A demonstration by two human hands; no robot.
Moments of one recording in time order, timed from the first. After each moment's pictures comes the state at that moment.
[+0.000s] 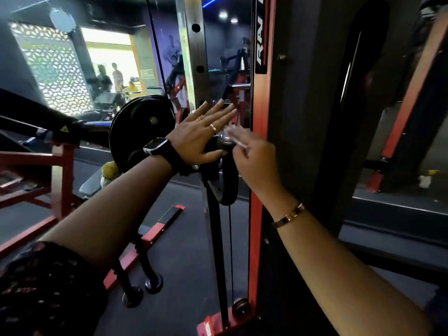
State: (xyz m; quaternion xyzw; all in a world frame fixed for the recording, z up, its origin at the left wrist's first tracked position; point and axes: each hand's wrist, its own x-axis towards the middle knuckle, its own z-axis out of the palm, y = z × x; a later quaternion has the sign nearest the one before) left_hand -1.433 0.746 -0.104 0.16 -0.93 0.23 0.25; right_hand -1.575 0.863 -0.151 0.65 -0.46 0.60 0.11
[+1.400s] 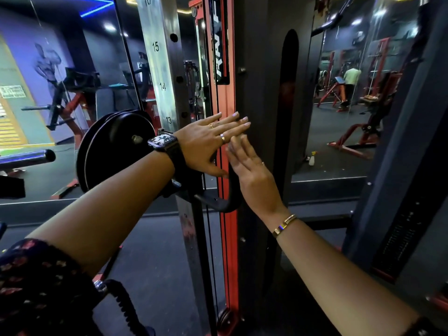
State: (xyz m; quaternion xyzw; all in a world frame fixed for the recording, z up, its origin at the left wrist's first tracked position) left_hand -1.447 0.703 -0.083 -0.11 -0.95 0.25 0.18; right_hand -1.539 0.854 -0.199 0.55 -0.63 0.27 0.48
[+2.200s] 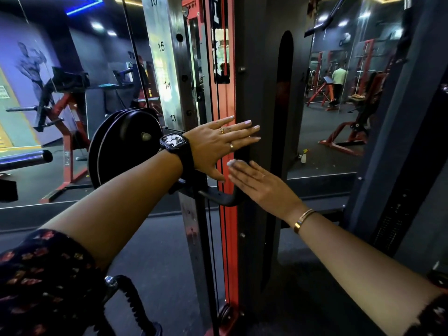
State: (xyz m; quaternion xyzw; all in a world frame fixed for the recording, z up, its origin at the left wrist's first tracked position) left_hand -1.443 0.702 -0.092 -0.17 -0.88 0.41 0.19; right_hand -1.554 0.890 -0.217 0.62 -0.58 -0.02 0.52
